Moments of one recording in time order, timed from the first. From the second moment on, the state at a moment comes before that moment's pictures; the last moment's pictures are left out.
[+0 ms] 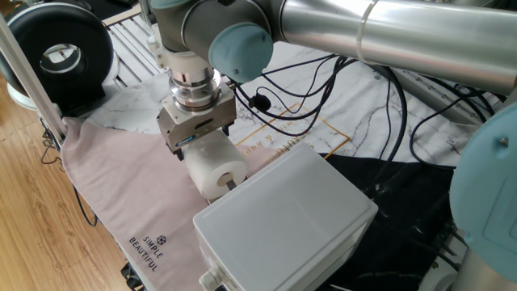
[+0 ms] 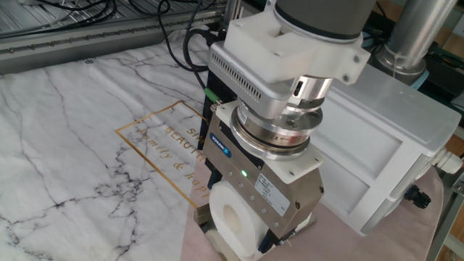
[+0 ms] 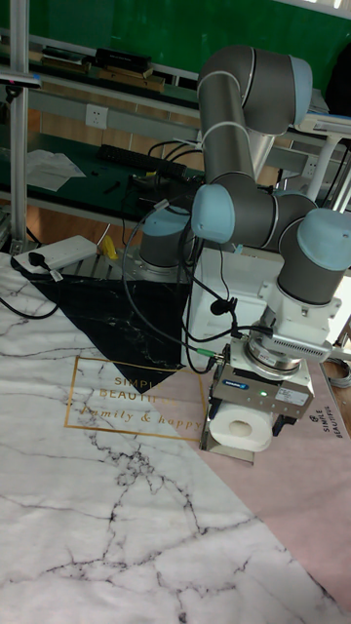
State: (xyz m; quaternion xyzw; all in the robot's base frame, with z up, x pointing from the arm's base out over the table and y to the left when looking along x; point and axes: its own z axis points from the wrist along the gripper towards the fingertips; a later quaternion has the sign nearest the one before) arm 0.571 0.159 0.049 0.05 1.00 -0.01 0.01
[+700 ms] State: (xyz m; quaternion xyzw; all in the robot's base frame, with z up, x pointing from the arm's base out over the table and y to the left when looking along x) arm 0.559 0.148 0.045 0.03 1.00 -0.01 0.01
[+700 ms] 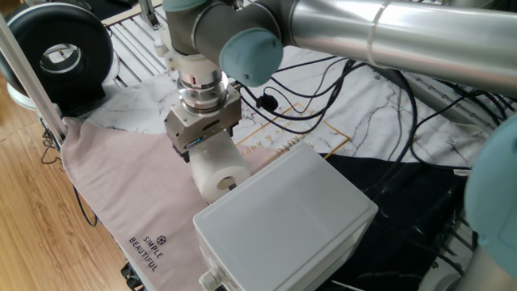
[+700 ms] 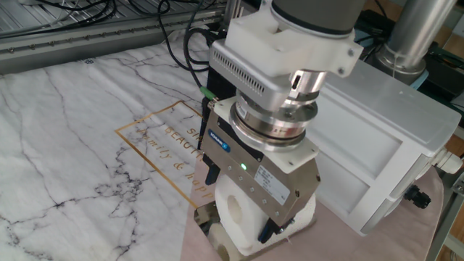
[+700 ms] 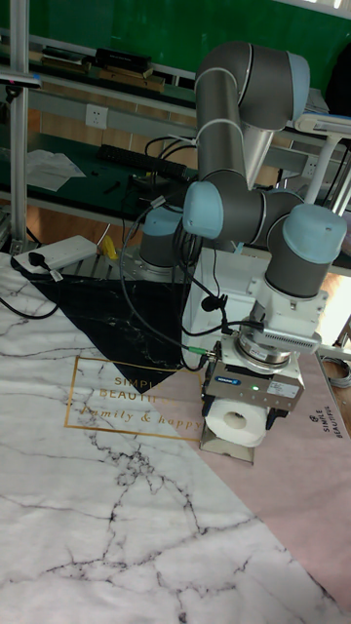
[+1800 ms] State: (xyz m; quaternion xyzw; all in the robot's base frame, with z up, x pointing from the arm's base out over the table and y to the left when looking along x) arm 0.553 0.154 0.045 0.12 0.99 0.00 0.01
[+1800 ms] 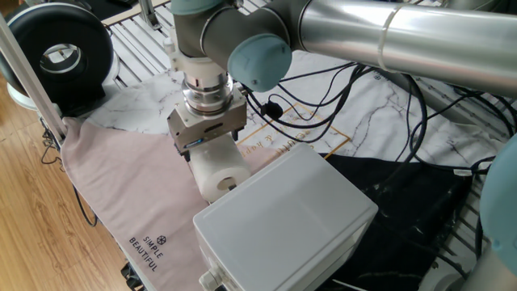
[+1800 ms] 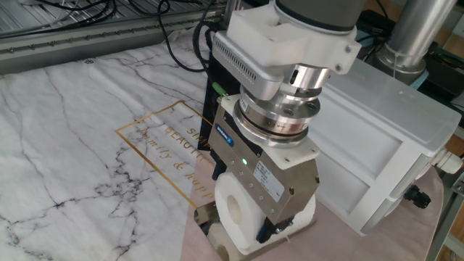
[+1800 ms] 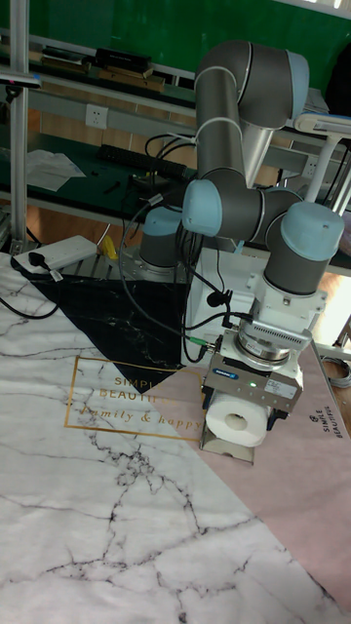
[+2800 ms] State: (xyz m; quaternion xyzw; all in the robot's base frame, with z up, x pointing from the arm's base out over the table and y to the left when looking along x) arm 0.543 0.159 0.043 0.11 0.99 0.02 0.03
